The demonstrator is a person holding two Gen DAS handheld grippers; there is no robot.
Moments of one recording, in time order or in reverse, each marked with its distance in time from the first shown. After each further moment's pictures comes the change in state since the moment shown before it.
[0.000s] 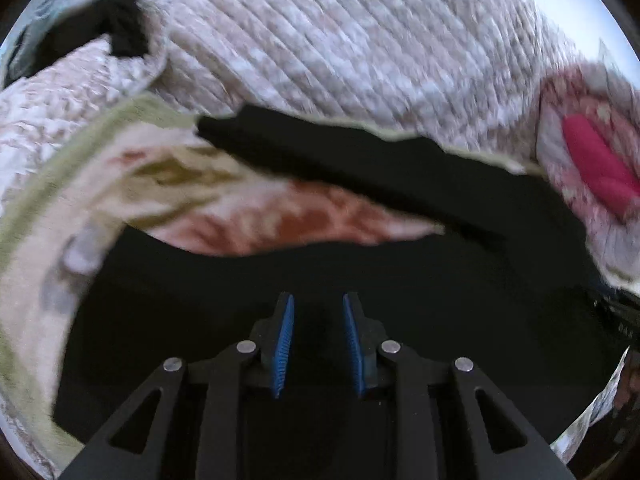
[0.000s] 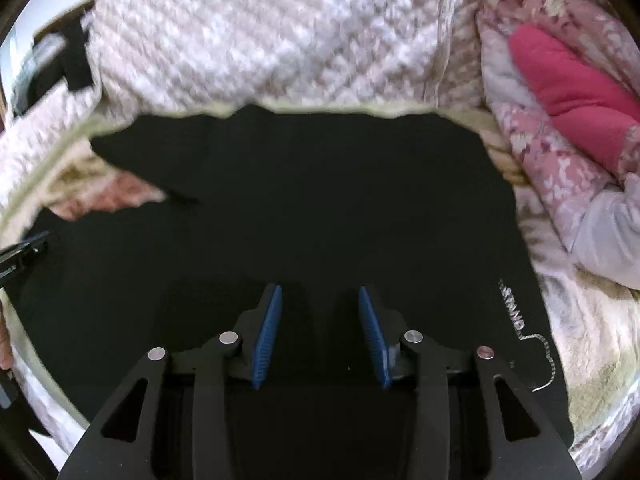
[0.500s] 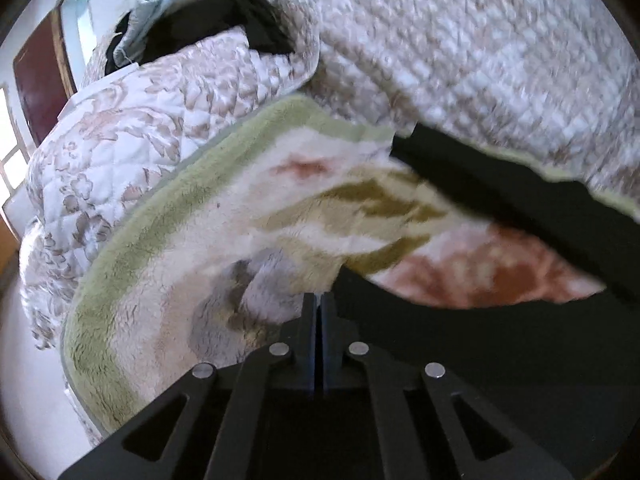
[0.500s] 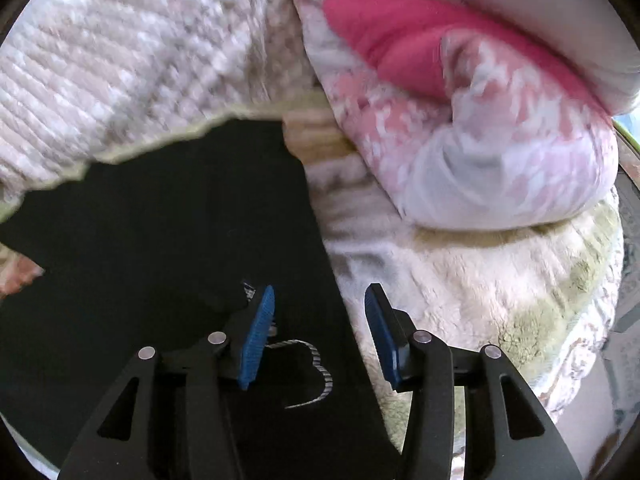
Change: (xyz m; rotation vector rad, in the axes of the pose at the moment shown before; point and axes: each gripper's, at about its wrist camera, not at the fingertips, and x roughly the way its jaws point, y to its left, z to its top) left arm -0.015 0.097 0.019 -0.147 -0.080 0.401; right arm -0.047 -0.113 0.003 0.305 -0.072 -0.261
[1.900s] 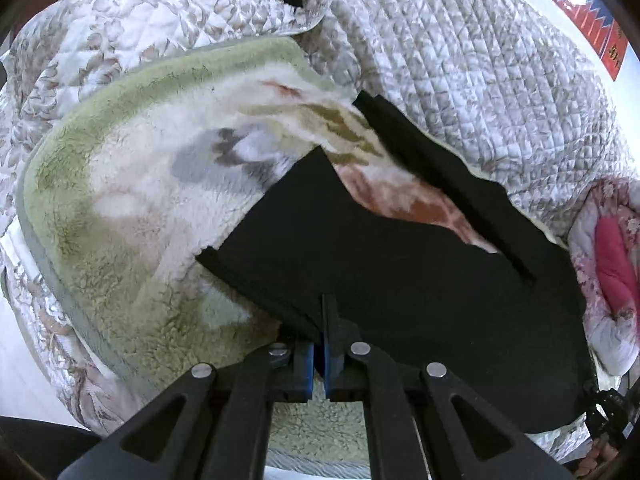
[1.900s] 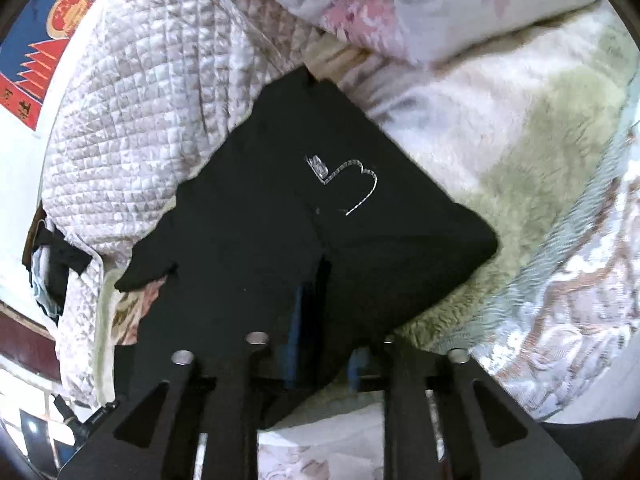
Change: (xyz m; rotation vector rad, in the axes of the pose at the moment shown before) left arm -0.033 0.041 -0.069 -0.241 0.143 -0.352; right arm -0.015 -0.028 -0.073 0.436 0.154 0.440
